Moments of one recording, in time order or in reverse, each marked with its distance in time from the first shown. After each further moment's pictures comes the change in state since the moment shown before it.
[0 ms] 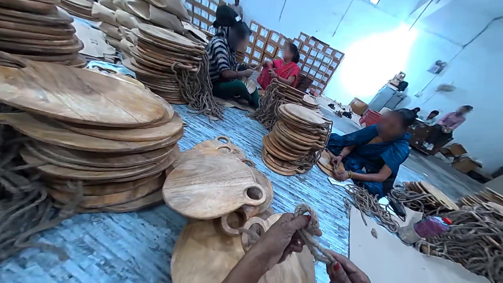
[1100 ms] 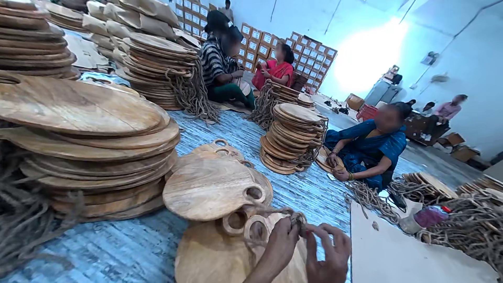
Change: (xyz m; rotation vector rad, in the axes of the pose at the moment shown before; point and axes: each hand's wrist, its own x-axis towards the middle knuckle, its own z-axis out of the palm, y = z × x) left_hand 0.005 -0.032 0.000 0.693 0.282 0.140; right_hand 0.025 -0.004 0.063 -0.839 0.417 -0.601
